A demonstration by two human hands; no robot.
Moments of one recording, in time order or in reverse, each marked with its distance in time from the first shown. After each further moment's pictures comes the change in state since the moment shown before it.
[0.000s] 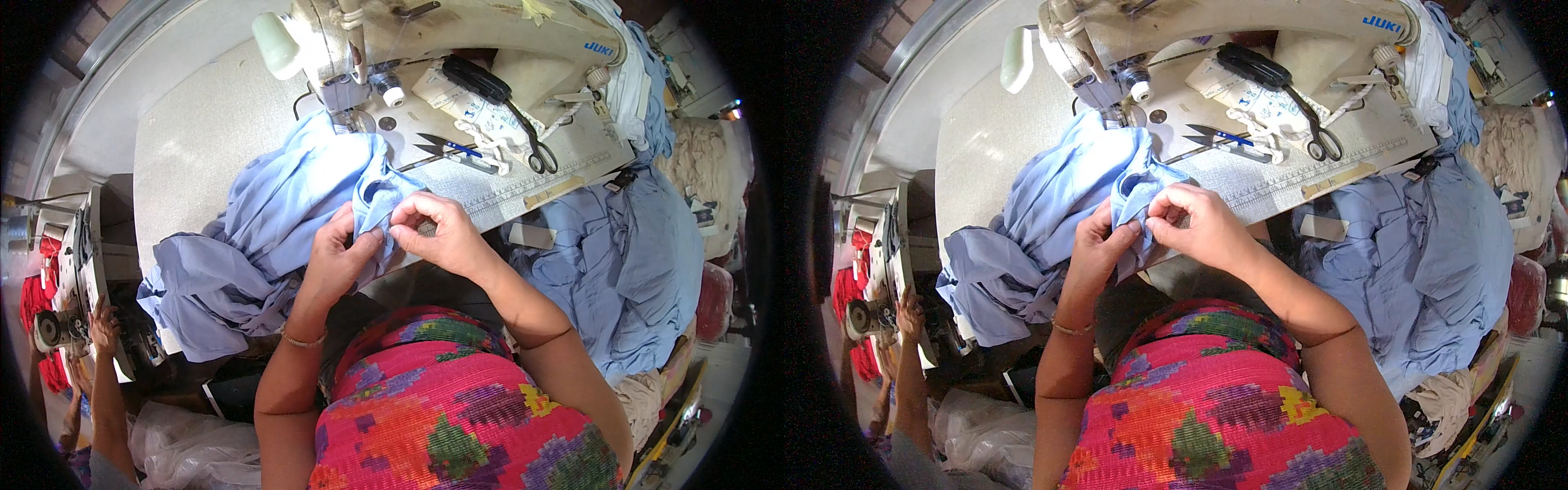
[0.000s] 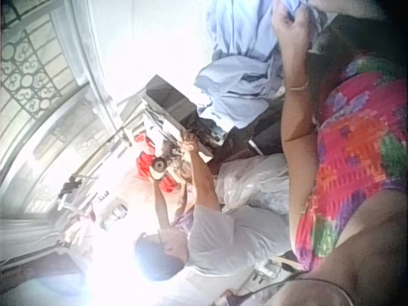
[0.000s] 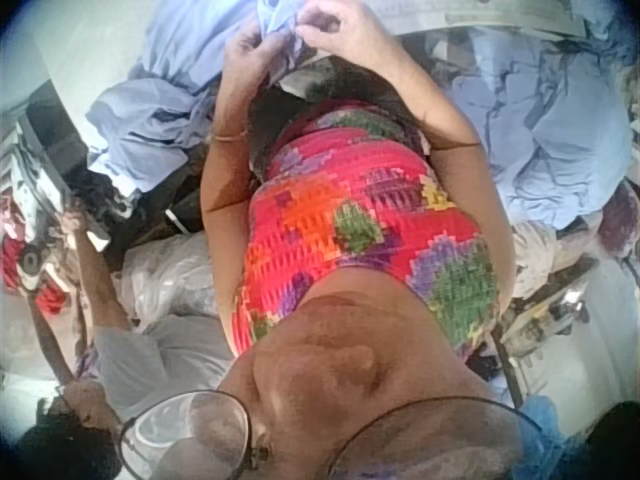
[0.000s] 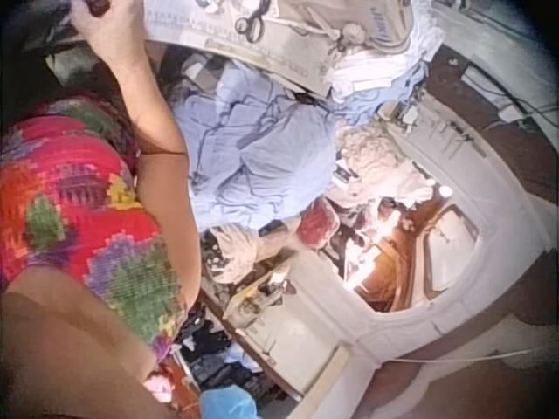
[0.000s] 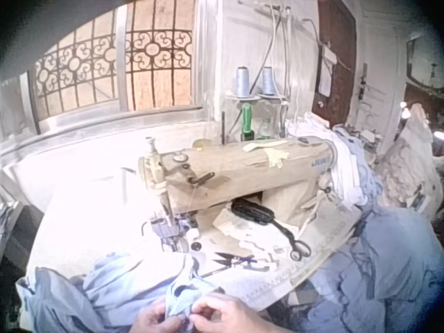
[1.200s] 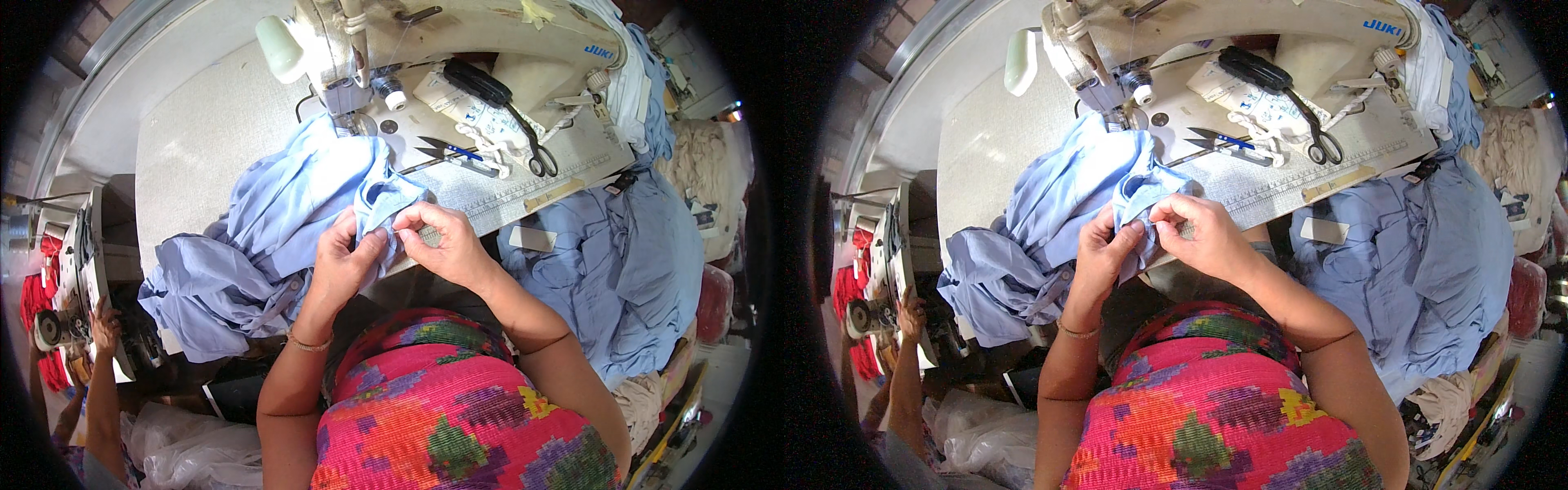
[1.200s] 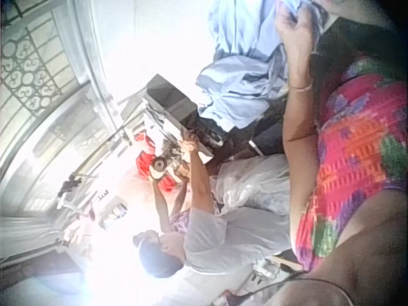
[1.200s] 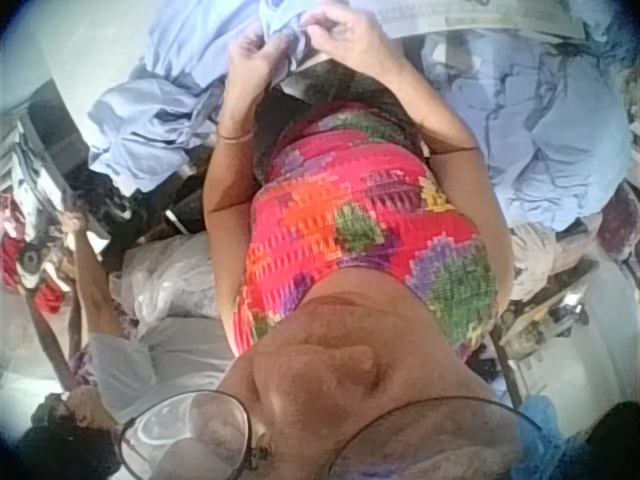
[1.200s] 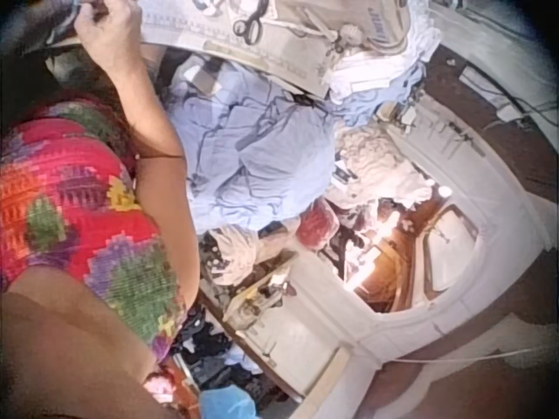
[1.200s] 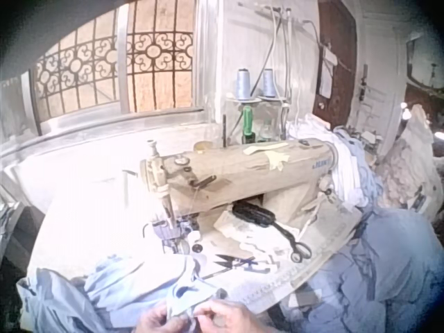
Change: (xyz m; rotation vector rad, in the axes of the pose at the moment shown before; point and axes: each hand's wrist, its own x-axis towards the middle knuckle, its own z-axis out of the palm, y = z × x) left_hand -0.003 0.001 0.009 -0.080 0.061 -0.016; right_hand -0.007 0.001 0.004 -0.067 0.072 -0.130
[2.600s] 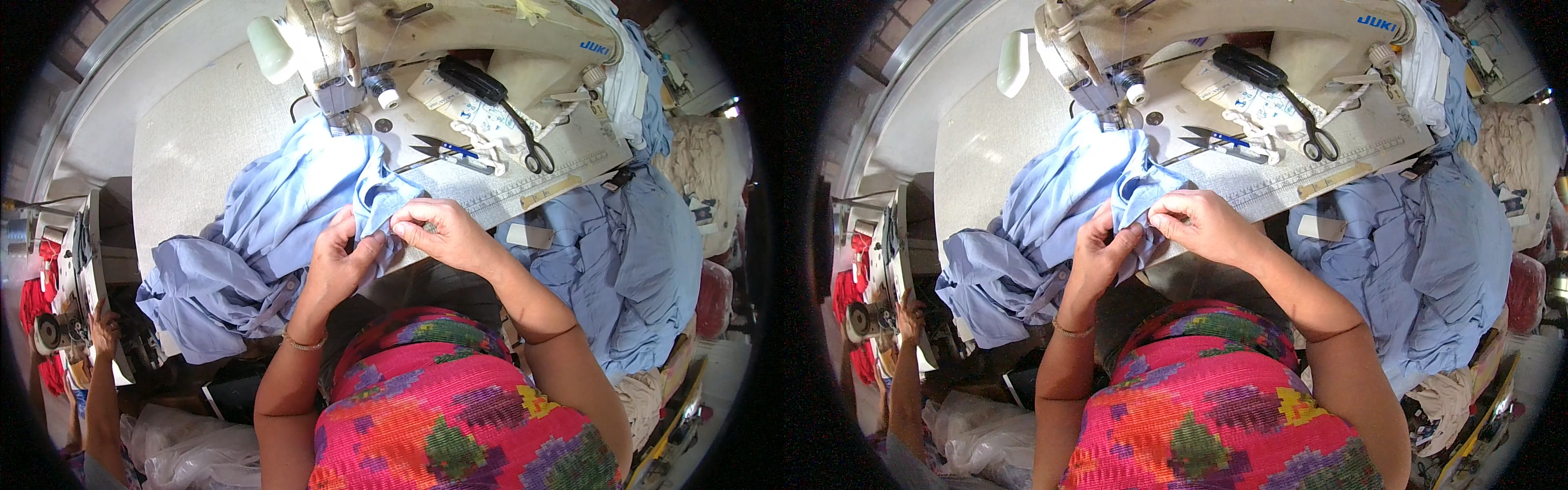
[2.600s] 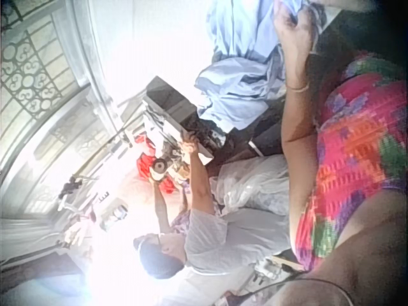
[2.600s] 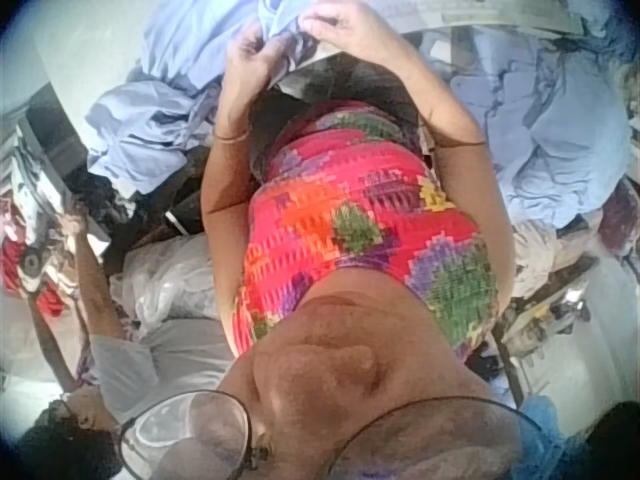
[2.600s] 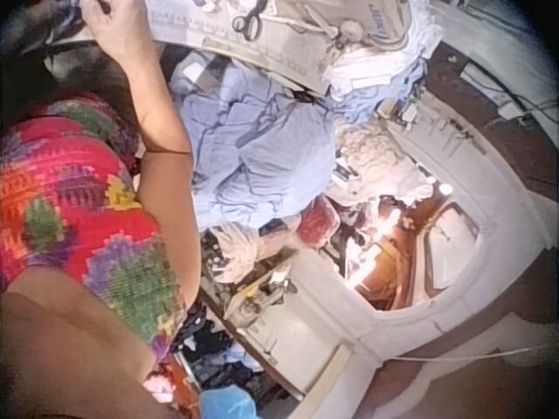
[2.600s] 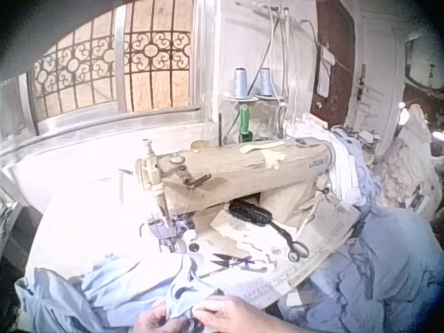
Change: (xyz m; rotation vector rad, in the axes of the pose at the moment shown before) left_hand 0.002 0.002 -0.004 0.184 -0.078 0.086; right_hand 0.009 0.003 -0.016 -0.027 -0.192 0.108
